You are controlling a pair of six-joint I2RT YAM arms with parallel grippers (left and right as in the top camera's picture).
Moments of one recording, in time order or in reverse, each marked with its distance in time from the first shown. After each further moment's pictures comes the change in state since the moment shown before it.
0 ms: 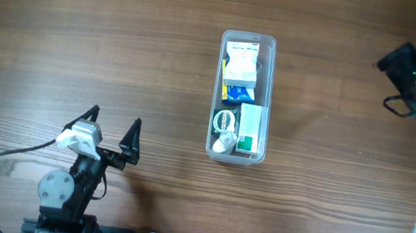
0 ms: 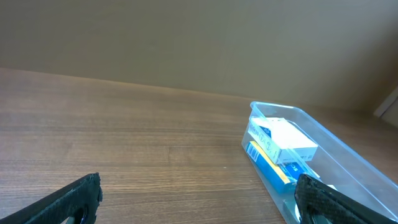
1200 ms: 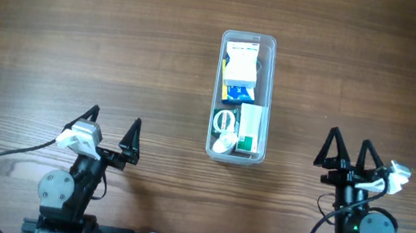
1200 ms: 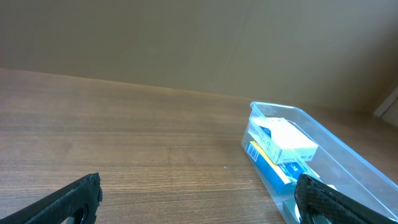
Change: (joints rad) left arm 0.000 -0.001 0.000 -0.001 0.000 0.000; right arm 0.122 -1.418 -1.440 1.006 -0.238 -0.027
